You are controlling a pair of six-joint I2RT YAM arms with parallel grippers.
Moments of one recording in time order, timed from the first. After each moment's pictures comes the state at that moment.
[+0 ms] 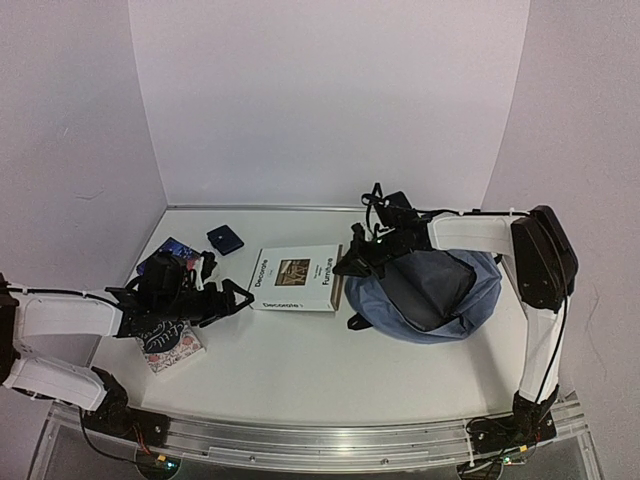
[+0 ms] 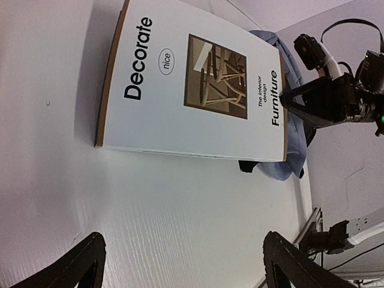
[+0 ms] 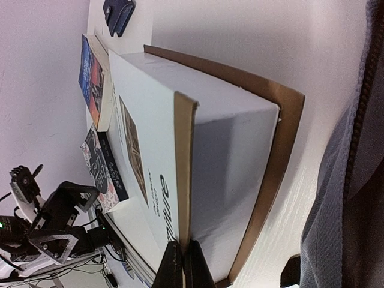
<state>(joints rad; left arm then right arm) -0.62 1.20 0.45 0.19 0.27 -0.81 0.59 2.03 1.48 -0.33 -0.60 0.78</state>
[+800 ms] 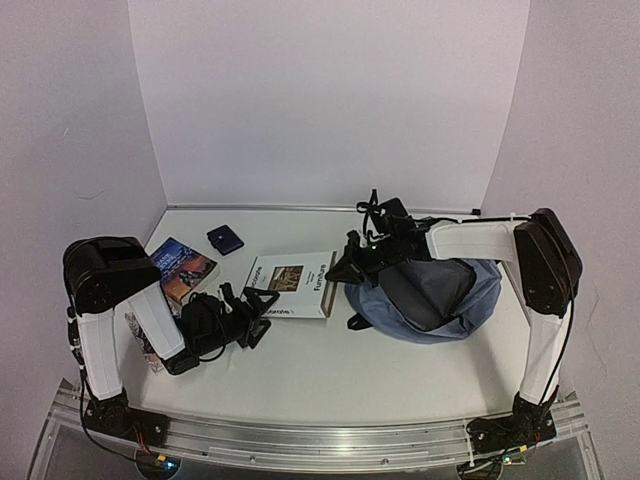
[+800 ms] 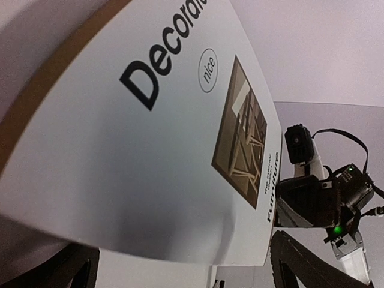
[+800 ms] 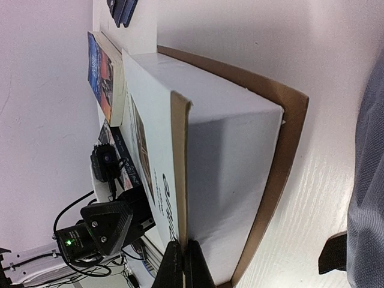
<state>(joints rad) -0.81 1.93 0.37 1.31 0.01 -1.45 0.64 1.99 1.40 -0.24 -0.59 0.93</state>
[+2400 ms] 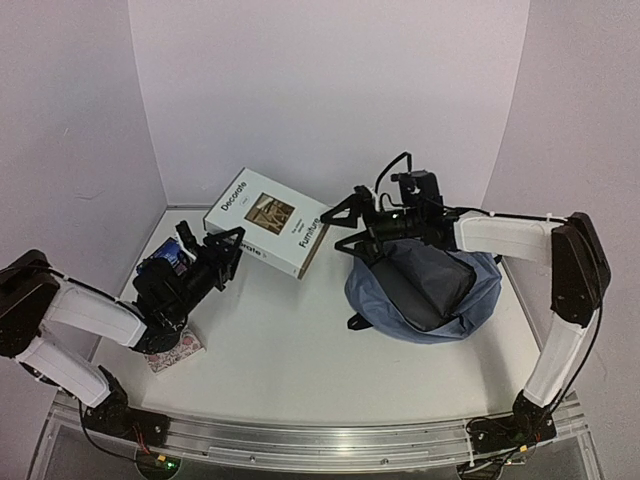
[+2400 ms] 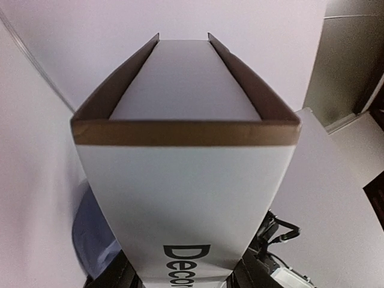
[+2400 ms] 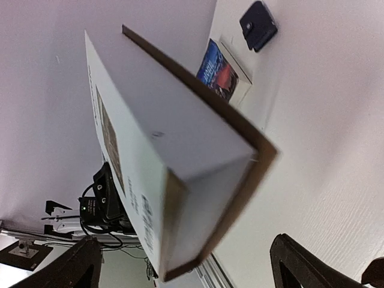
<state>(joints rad) -0.74 1.44 0.38 1.25 -0.12 -1.24 0.59 1.83 1.34 0.07 -0.79 0.96</state>
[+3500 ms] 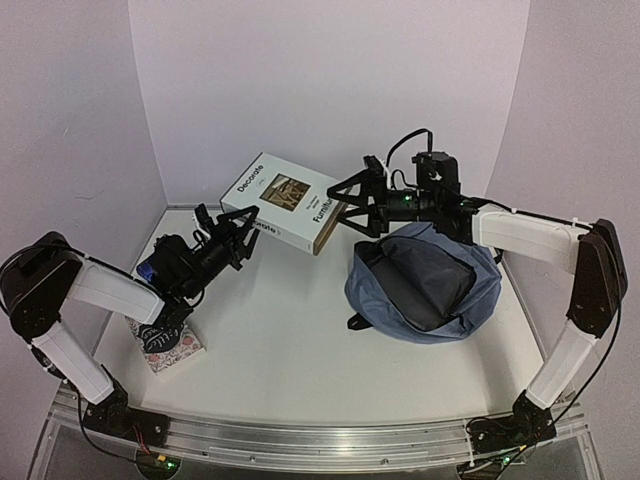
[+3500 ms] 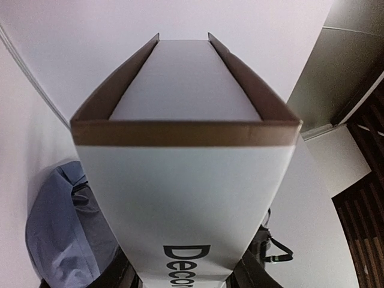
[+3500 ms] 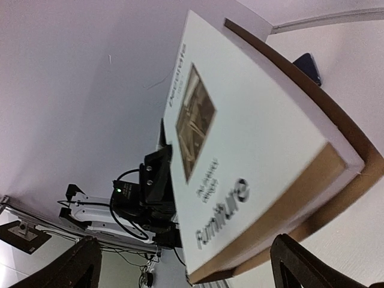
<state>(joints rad) -0.68 1.57 0.58 1.27 0.02 -1.41 0.59 1.71 1.34 0.15 -0.78 0.92</state>
